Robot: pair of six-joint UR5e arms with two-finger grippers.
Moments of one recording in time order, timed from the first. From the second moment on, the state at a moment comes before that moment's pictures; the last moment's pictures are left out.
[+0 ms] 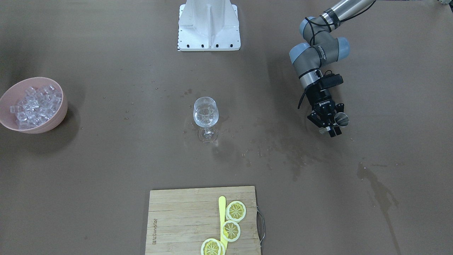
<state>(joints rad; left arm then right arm) -0.33 -1.75 -1.56 -1.98 -0.44 -1.75 1.55 -1.66 1.76 -1.76 2.42 -0.08</state>
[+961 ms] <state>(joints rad) -0.33 -1.75 -1.54 -1.98 -0.44 -1.79 1.55 -1.66 1.76 -1.76 2.42 -0.08</state>
